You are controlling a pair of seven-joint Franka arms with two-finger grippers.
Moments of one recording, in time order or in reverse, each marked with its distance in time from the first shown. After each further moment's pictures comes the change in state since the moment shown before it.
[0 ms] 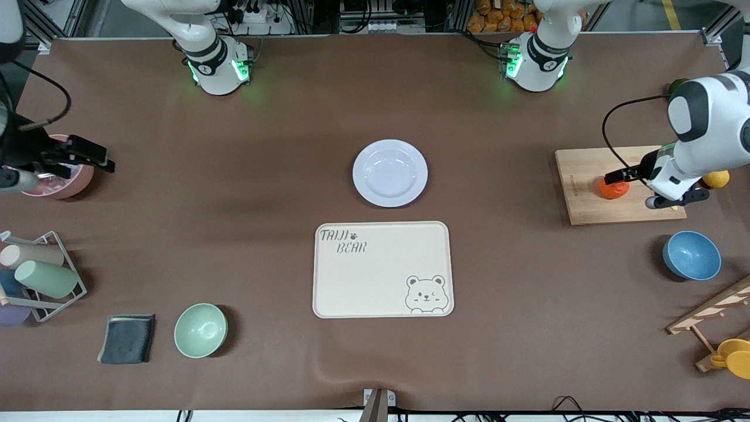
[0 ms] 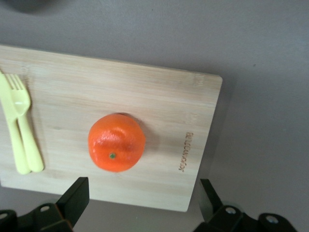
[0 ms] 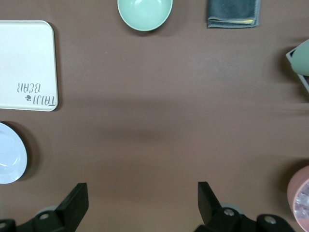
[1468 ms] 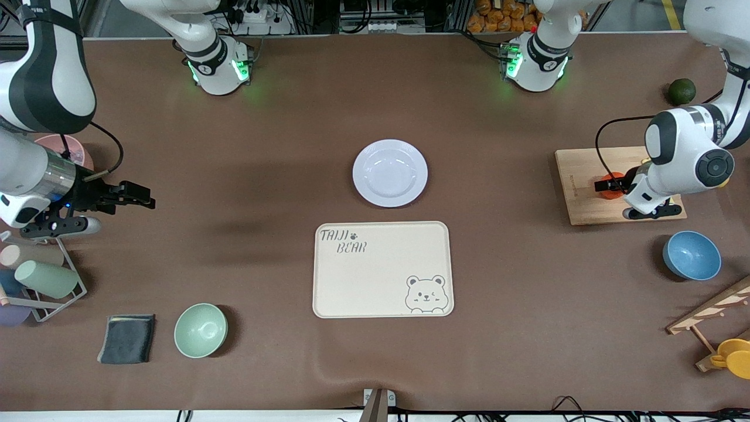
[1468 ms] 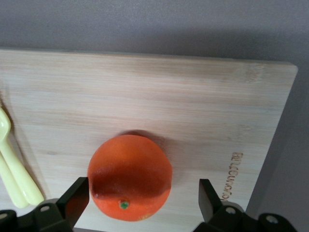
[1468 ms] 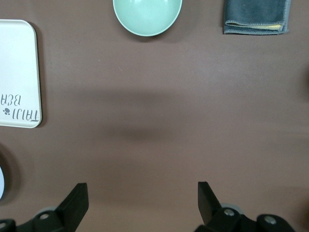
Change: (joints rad) left arm 0.021 0.171 0.000 0.007 0.128 0.094 0.000; right arm 0.047 0.115 -0.005 -0.077 0.003 0.195 0.000
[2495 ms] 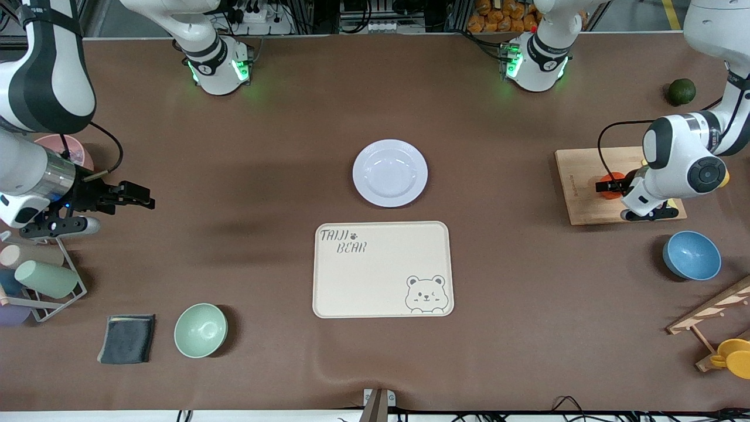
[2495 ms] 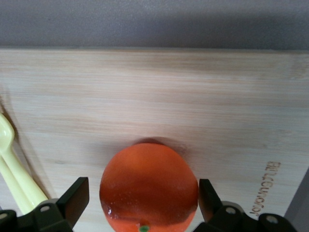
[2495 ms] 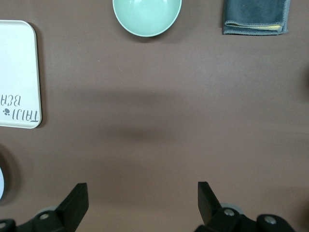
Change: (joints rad) left arm 0.024 0.053 0.001 0.011 0.073 0.018 -0.005; right arm 0.000 0.000 0.000 0.000 0.000 0.002 0.000
